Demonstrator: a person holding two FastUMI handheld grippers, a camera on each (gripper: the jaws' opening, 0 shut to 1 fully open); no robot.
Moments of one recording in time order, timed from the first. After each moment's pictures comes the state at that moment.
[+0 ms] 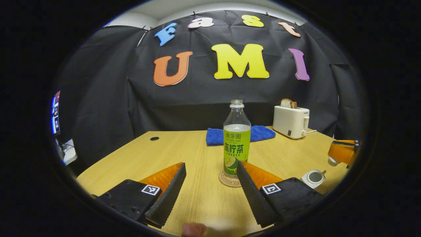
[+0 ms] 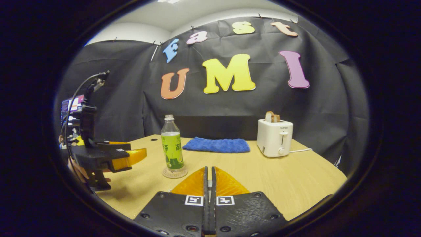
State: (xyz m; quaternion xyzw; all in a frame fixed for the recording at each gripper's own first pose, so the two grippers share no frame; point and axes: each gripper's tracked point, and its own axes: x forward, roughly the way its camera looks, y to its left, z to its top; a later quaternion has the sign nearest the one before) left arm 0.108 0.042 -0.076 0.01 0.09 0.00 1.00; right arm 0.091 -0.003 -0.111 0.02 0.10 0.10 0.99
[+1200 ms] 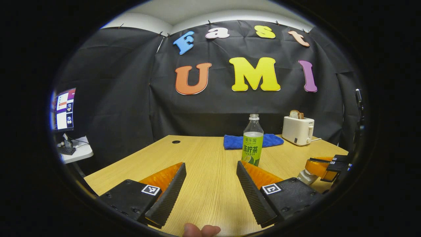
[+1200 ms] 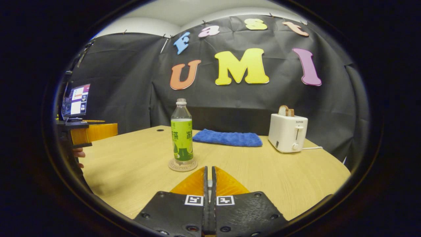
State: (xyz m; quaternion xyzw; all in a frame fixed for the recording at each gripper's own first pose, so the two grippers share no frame) left arm 0.050 0.082 -0.055 -0.01 0.06 0.05 1.00; right arm 0.097 0.030 -0.149 -0.01 0.12 0.12 0.98
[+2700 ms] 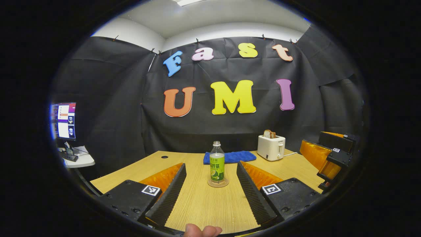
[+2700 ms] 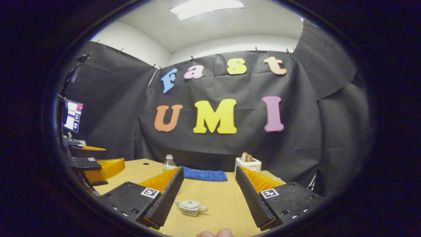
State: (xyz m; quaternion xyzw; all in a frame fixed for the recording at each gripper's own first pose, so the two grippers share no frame) left arm -0.041 -0.011 0.033 0.00 -0.02 0.01 1.00; right arm -0.035 -0.041 0.024 -0.01 -0.05 0.03 1.00
